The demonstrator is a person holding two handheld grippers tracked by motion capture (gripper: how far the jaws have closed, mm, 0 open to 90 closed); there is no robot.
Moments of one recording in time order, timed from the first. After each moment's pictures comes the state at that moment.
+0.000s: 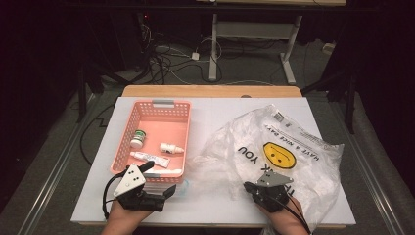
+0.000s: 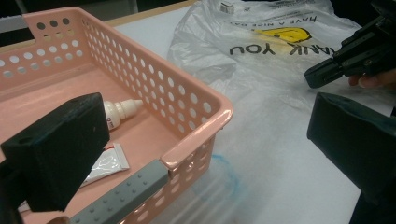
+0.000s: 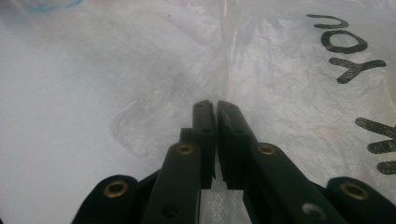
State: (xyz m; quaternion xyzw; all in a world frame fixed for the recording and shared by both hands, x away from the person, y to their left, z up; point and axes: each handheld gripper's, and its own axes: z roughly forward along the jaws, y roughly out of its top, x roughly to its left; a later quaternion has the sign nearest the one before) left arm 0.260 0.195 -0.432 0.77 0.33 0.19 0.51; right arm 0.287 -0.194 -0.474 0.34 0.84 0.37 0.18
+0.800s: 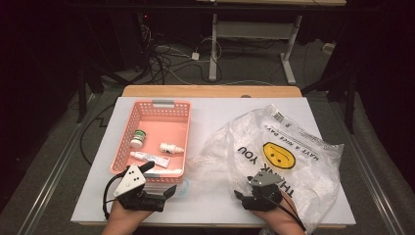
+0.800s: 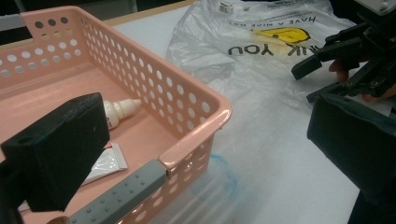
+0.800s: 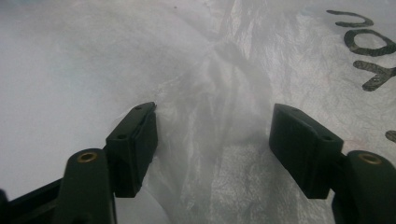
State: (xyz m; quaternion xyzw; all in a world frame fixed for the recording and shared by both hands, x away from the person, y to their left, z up) left arm 0.260 0.194 -0.432 0.77 0.33 0.18 0.51; right arm 0.293 -0.180 -0.482 0.34 0.86 0.35 0.17
